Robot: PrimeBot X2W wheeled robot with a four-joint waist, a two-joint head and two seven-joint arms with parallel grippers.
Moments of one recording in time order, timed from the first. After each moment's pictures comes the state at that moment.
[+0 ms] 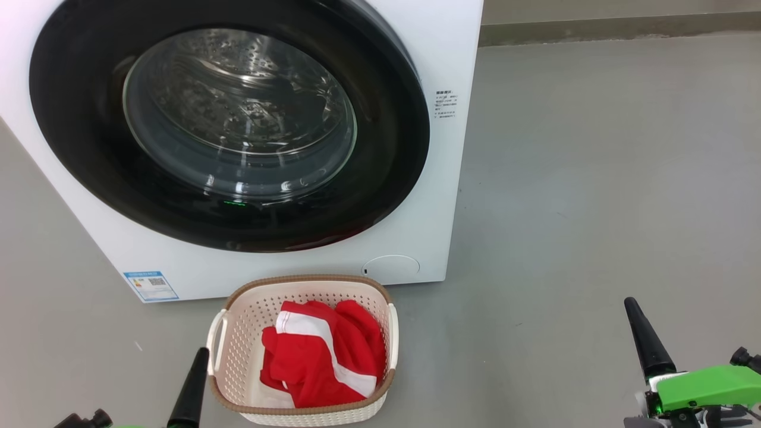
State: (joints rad) left arm -0.01 0.06 0.01 0.23 -1.36 -0.08 0.02; right arm 0.01 -0.05 -0.09 0.23 1.36 0.13 0.02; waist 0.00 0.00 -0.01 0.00
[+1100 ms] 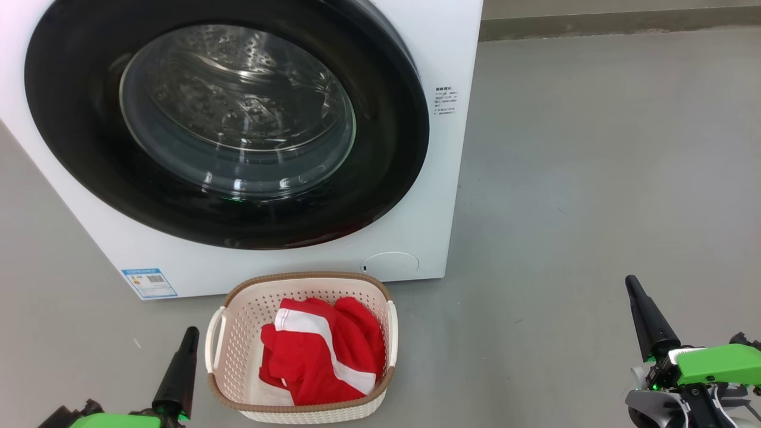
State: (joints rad) left arm -0.07 0.06 0.05 0.26 -1.63 -0.12 0.09; right arm -0.06 -0.06 -0.11 0.27 1.63 0.13 0.09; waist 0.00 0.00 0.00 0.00
